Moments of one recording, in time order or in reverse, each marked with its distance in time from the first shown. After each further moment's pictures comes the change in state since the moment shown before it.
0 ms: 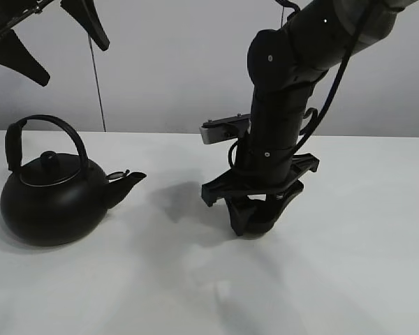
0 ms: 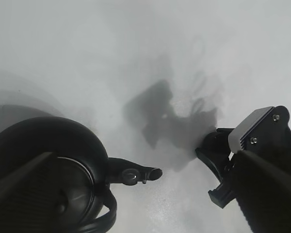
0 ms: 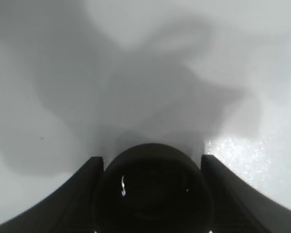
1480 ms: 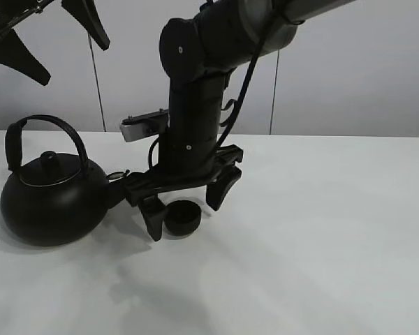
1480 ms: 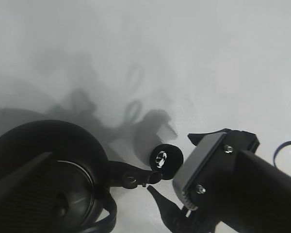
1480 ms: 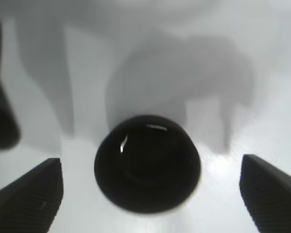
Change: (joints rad) left arm 0.000 0.000 0.000 0.000 -0.010 0.000; right arm 0.167 0.150 -0.339 0.019 0.189 -0.027
